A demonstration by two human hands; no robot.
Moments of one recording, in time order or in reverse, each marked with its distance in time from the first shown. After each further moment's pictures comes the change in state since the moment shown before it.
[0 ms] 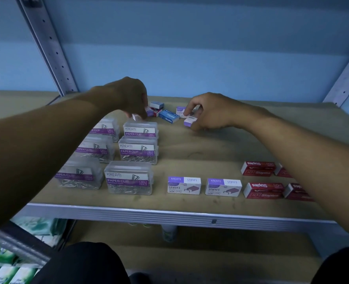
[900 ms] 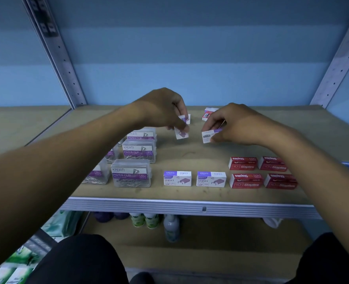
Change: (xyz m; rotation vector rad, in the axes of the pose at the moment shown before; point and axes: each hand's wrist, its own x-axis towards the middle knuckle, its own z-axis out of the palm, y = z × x) left_hand -0.084 0.091 -0.003 -0.400 0.057 0.211; right_hand -0.086 0.018 -0.022 0.050 0.090 -0.032
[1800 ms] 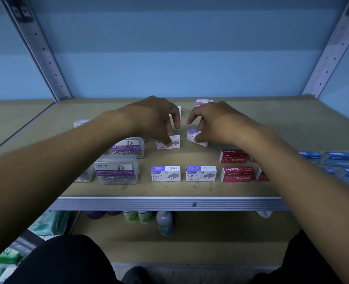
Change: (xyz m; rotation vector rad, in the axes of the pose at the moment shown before) left_hand -0.004 -0.004 0.021 0.315 -0.144 0.037; right_hand 0.006 -0.011 0.022 -0.158 -0.013 0.119
